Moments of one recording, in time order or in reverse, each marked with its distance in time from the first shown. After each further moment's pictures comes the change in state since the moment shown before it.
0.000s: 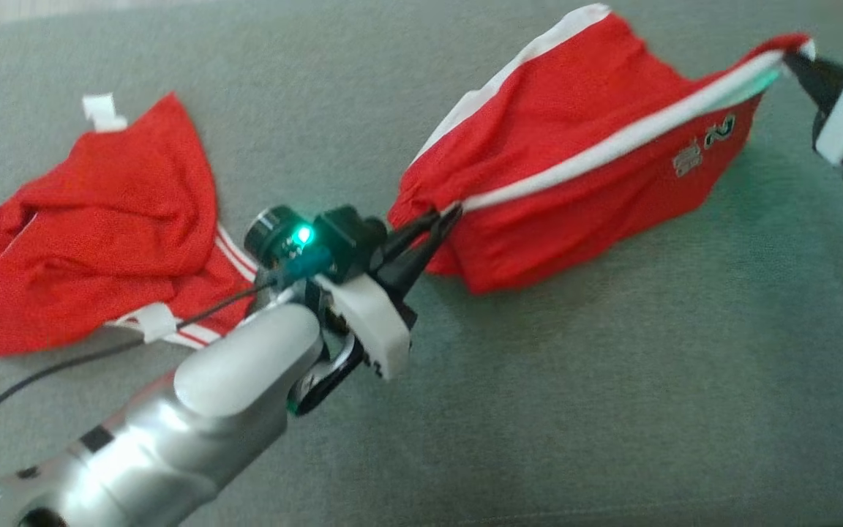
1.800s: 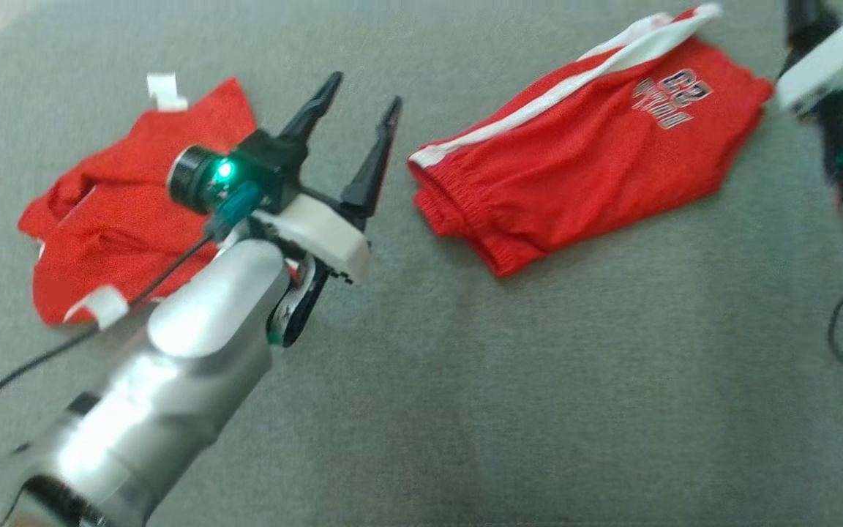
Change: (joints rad) left arm -0.085 -0.085 0.190 0.238 0.026 0.095 -0.162; right arm -0.195 0.160 0.042 0.332 -0.057 0.000 -0.656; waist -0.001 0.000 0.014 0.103
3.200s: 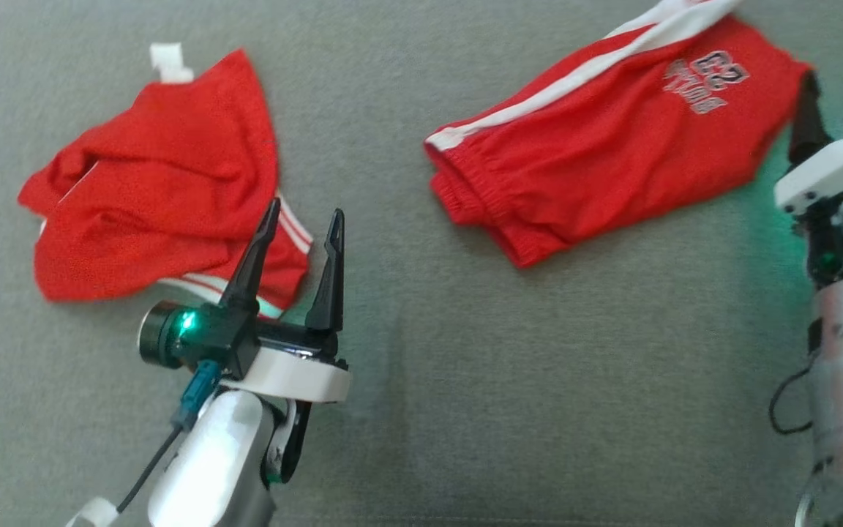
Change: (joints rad) left arm 0.572 -0.105 0.552 -0.360 0.467 0.005 -0.001; right arm 0.302 0.241 -0.691 -0.210 -0.540 0.000 0.155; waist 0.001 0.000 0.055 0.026
